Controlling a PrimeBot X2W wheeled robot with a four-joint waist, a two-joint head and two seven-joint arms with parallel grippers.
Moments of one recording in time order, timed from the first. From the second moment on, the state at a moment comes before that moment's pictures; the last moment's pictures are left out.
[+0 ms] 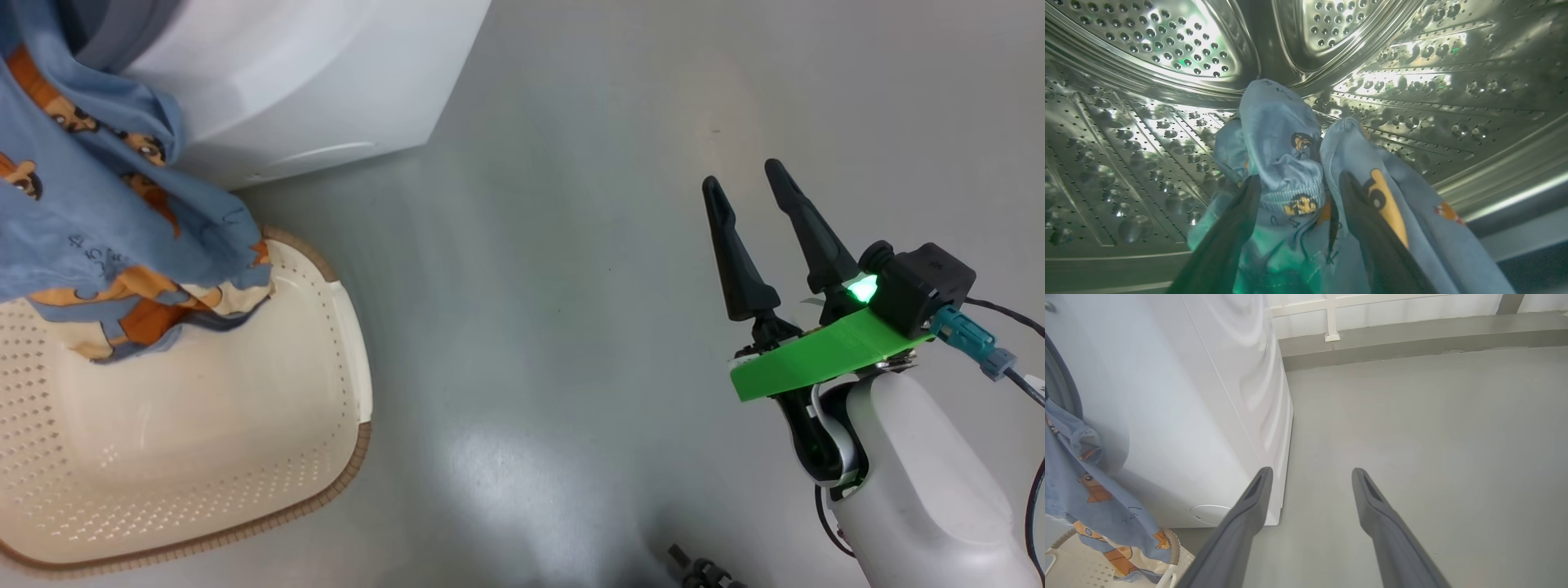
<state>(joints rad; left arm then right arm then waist) -1.45 0.44 -0.46 1.22 -0.55 -0.09 -0.08 -0.47 -0.11 0.25 0.27 0.41 0.13 -0.25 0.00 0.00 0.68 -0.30</state>
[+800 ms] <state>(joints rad) -1.23 0.37 -0.47 1.23 -0.60 -0.12 -0.25 -0.47 -0.14 0.26 0.32 0.44 0.13 -0.25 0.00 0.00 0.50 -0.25</state>
